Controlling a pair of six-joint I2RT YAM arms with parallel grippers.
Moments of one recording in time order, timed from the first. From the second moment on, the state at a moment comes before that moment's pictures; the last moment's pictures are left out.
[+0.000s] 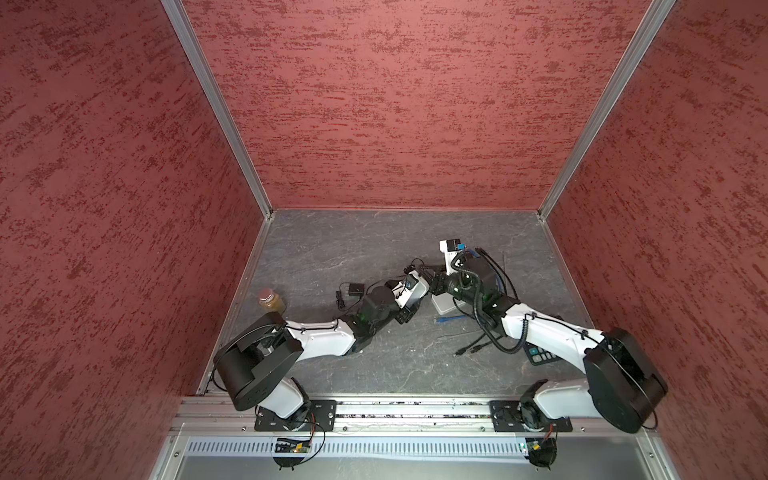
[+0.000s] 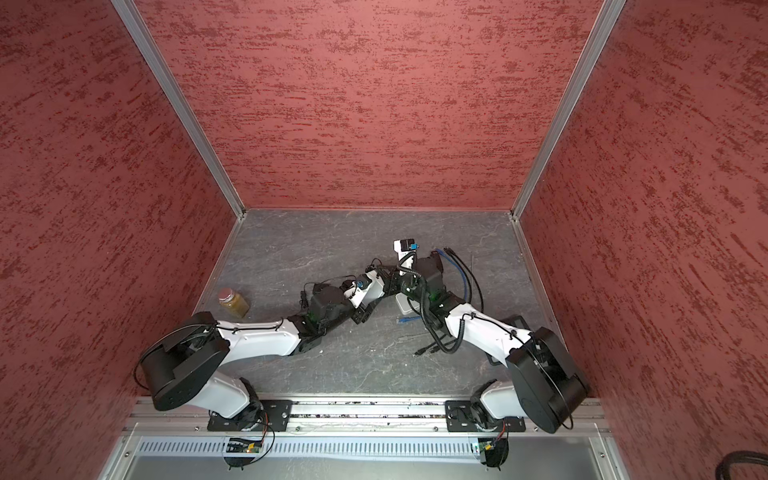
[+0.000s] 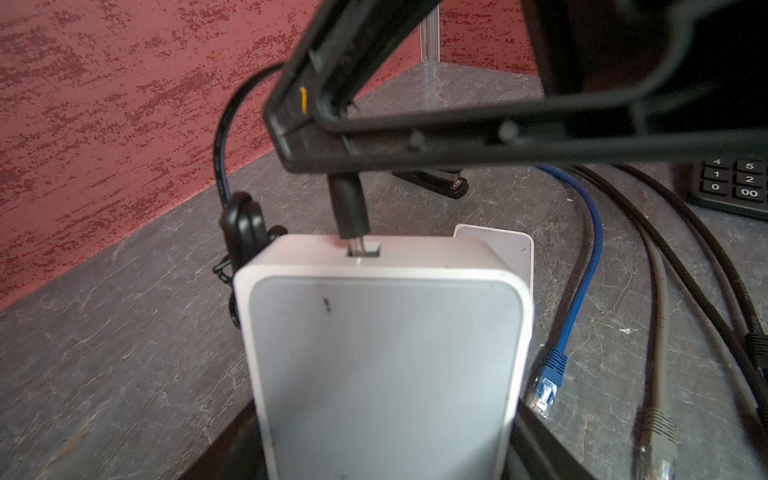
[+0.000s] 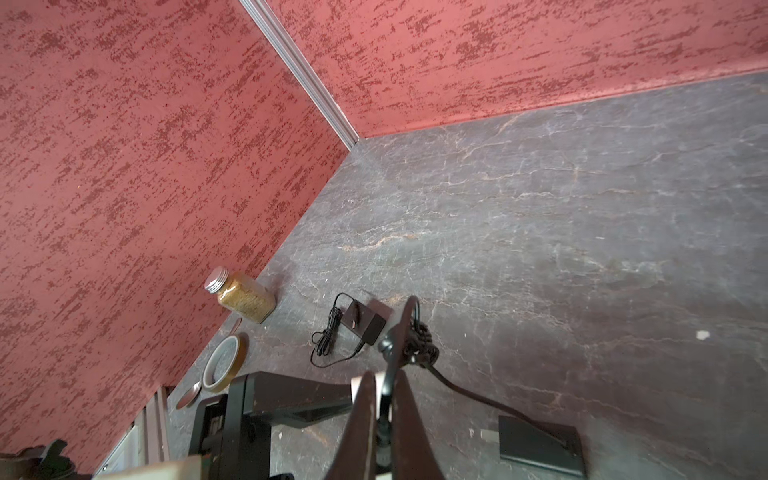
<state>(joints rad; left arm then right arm) -0.84 1.52 0.59 0.60 -0.12 0.13 0.61 1.39 0.71 0.40 -0.25 0.55</state>
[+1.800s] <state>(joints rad) -0.88 1.38 0.57 0.30 -0.21 -0.08 0.68 1.46 0.68 0.46 -0.22 0.64</state>
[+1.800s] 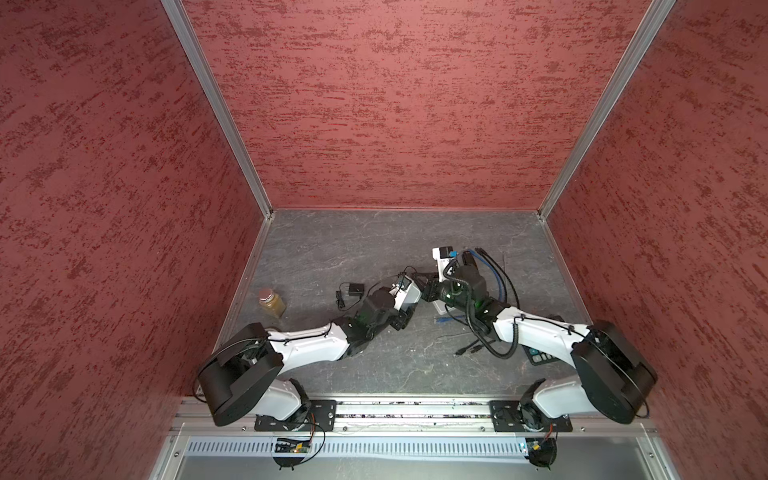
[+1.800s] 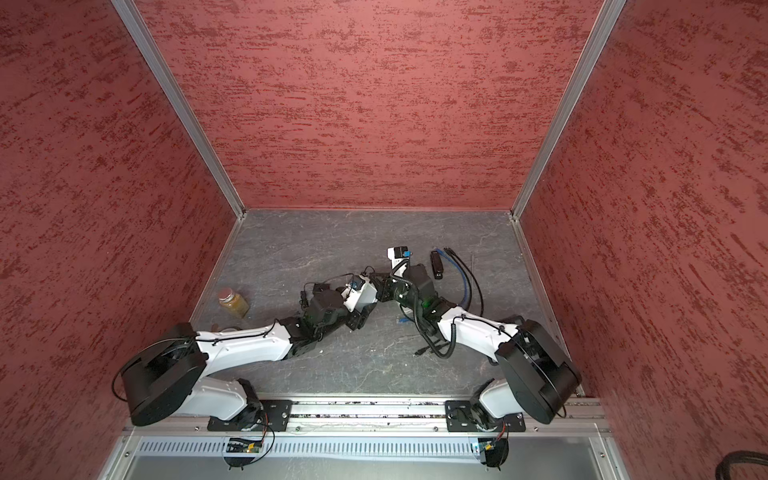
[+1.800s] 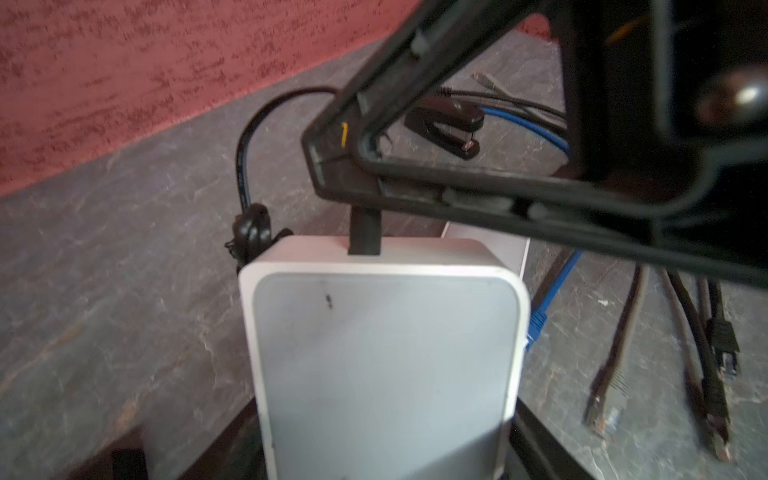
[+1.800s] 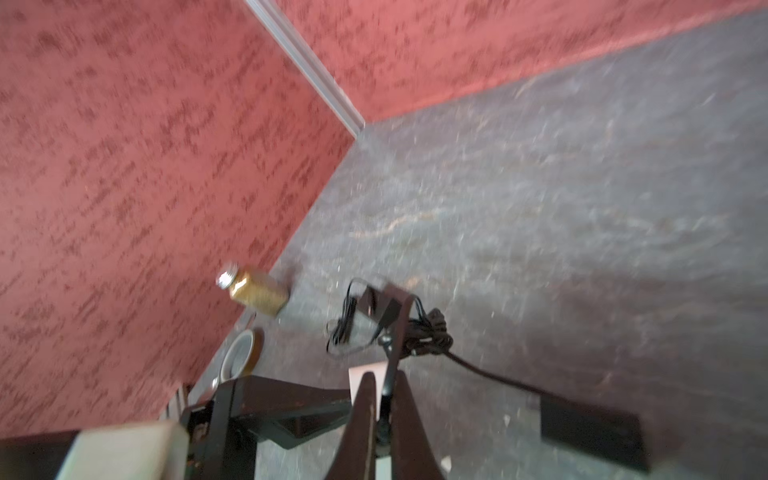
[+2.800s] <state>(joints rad) -0.89 1.49 0.73 -0.34 -0.29 -0.43 0.69 1.35 0.75 0.01 -0.08 0.45</state>
